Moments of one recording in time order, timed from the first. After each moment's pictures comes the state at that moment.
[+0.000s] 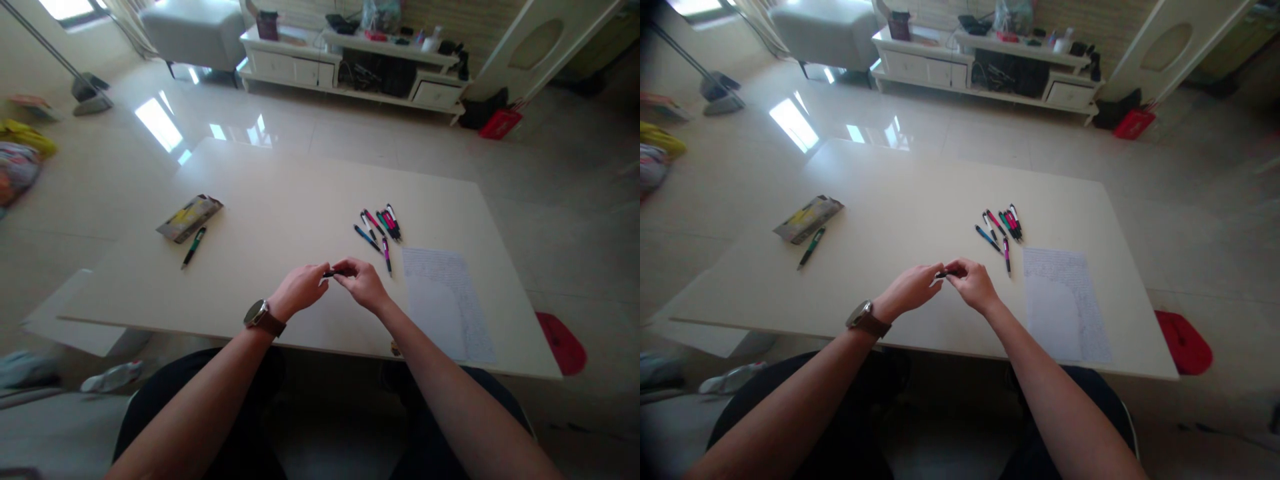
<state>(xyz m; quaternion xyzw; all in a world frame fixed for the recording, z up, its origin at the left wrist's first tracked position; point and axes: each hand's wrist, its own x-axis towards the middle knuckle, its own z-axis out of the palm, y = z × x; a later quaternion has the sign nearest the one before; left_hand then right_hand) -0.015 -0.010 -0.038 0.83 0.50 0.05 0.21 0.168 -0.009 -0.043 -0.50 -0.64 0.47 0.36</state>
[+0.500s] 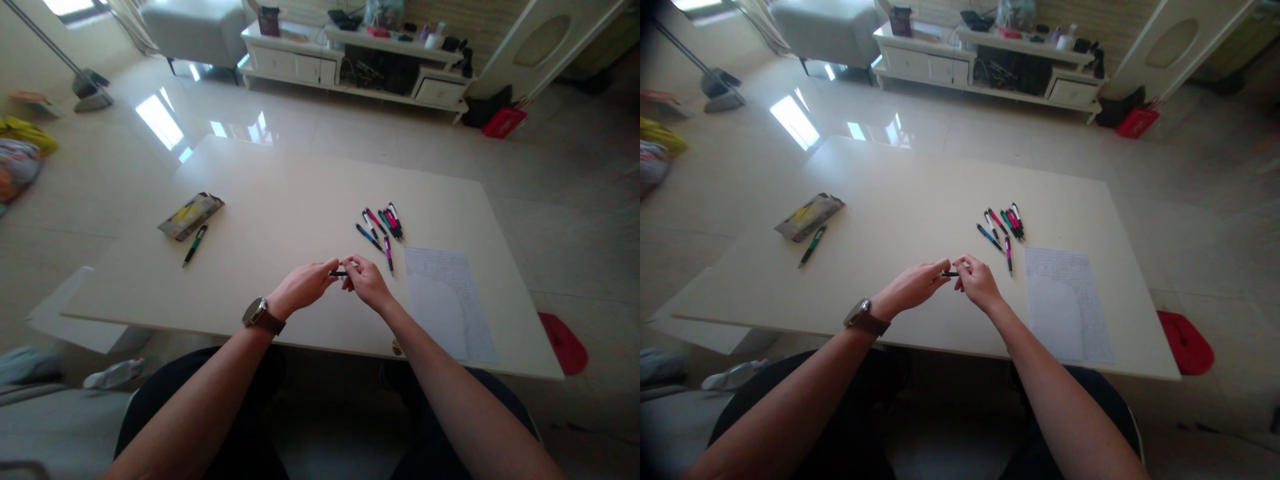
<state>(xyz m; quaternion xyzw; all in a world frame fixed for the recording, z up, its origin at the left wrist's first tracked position) -0.015 -0.007 -0.021 0.85 0.45 0.09 0.26 0.173 -0.011 -0.043 -0.54 -0.60 0.49 0.33</state>
